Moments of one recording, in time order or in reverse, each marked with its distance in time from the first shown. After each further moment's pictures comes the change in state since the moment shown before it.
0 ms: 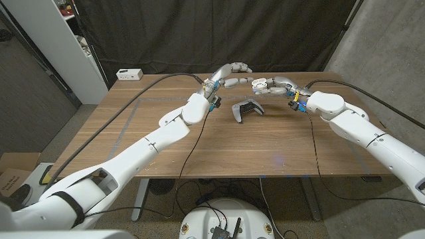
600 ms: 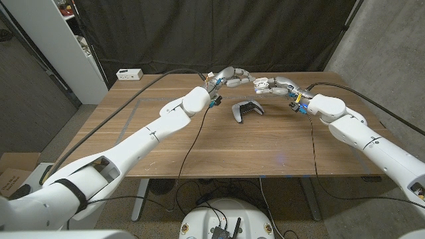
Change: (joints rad) left arm -0.080 0.000 0.035 0.026 -0.086 0.120 -0.144; left_hand -0.179 -0.020 -0.027 0.085 -0.053 -0.046 0.057 -0.036 0.008 0.010 0.021 0.000 -0.018 0.009 0.002 0.000 -0.003 0.009 -0.009 0.000 0.005; right arm 0.003 0.045 0.008 0.117 0.031 0.133 0.044; right_hand 0.000 -0.002 0.004 0.004 0.000 0.000 0.000 0.000 0.000 0.001 -0.019 0.000 -0.009 -0.006 -0.004 0.000 0.000 0.000 0.000 0.000 0.000
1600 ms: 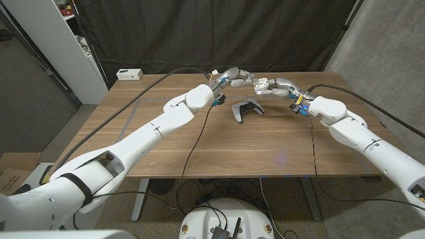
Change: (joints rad) left arm -0.055 -0.029 0.022 0.038 -0.062 0.046 -0.106; left_hand 0.141 0.111 0.104 0.024 0.081 0.256 0.049 0.148 -0.012 0.040 -0.025 0.028 -0.019 0.001 -0.004 0.016 0.014 0.013 -0.013 -0.007 0.008; right arm -0.015 0.014 0.009 0.035 0.023 0.063 0.014; right_hand -0.009 0.003 0.017 -0.008 0.000 -0.003 0.002 0.003 0.000 -0.016 -0.007 0.000 -0.014 0.000 0.000 -0.001 0.004 0.006 0.006 -0.001 0.000
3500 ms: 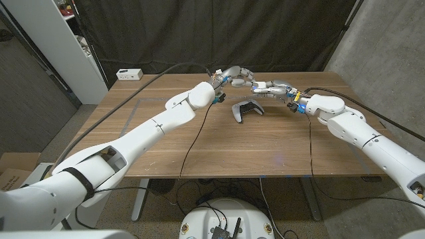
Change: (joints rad) left arm -0.041 -0.008 0.032 0.036 0.119 -0.007 0.003; left_hand 0.054 -0.043 -0.105 -0.147 0.046 -0.013 -0.021 -0.042 -0.002 -0.039 -0.001 -0.013 -0.023 -0.025 0.003 -0.015 -0.020 -0.020 0.009 -0.041 -0.019; right arm 0.013 -0.006 0.003 -0.074 0.168 -0.219 0.076; right_hand -0.042 -0.003 0.017 0.003 -0.008 -0.019 0.059 0.015 0.000 -0.044 0.074 0.000 -0.005 -0.004 0.004 -0.012 0.005 0.004 0.004 0.000 0.000
